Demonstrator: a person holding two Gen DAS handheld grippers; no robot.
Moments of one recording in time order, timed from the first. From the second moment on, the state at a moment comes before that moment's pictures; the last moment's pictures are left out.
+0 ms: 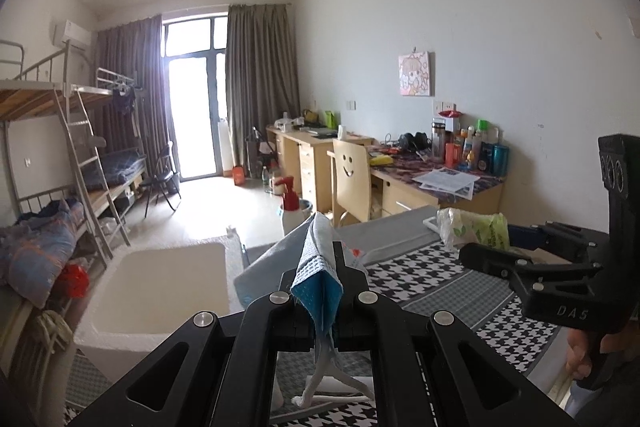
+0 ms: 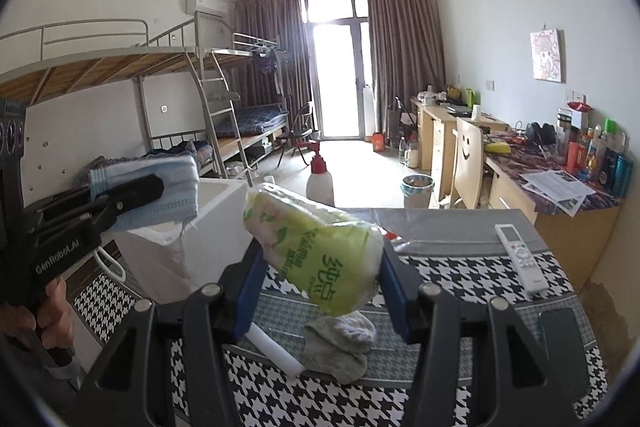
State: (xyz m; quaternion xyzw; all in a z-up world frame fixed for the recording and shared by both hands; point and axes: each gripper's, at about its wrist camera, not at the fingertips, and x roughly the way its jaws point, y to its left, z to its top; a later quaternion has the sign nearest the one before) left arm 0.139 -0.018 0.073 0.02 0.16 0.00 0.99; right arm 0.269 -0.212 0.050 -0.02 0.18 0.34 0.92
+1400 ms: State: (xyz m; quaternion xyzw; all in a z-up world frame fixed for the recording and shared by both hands) left arm 0.159 0.061 0.086 -0.01 0.16 0.15 0.98; right arm 0.263 -0.151 0.058 -0.06 0.17 0.43 0.89
